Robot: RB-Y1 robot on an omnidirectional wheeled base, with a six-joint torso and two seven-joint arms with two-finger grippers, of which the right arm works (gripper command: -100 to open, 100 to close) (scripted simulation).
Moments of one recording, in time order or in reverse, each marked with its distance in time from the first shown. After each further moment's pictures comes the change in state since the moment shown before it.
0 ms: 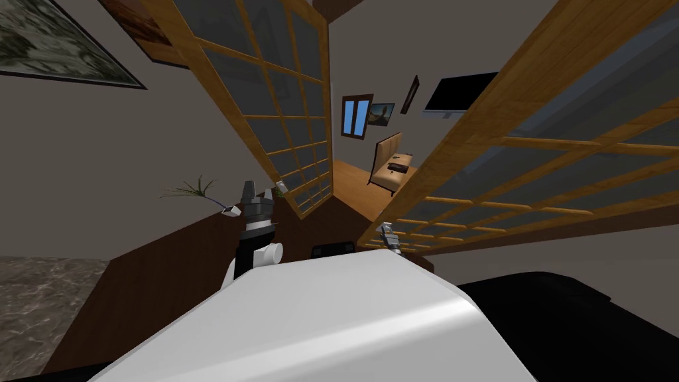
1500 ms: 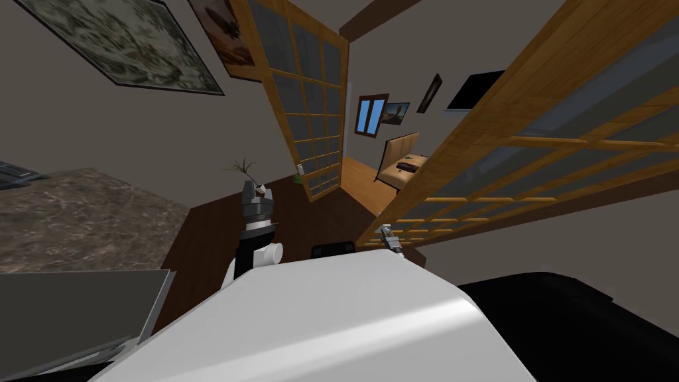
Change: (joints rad) arm -0.014 -0.063 0.089 0.080 0.066 -0.108 -0.097
